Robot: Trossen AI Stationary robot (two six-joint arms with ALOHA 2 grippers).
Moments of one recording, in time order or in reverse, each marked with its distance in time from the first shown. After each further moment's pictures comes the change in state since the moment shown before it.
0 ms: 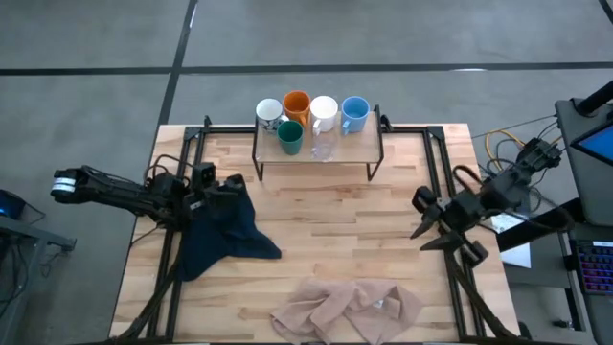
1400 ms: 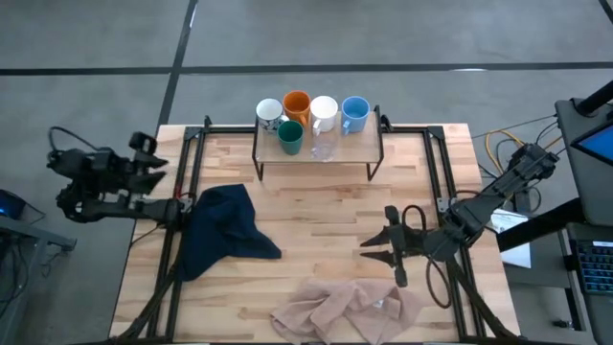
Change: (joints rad) left arm 0.000 -0.687 0.517 -1.458 -0.155 0.940; right arm 0.017 0.408 0.068 -0.216 0.413 0.148
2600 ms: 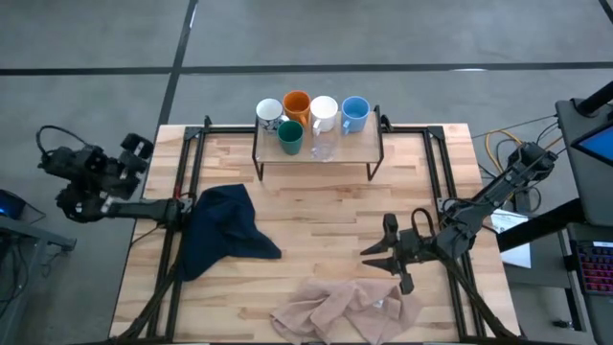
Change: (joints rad) left arm 0.000 0.001 -0.001 0.188 0.191 -0.170; right arm 0.046 -0.001 -0.237 0.588 0.018 -0.123
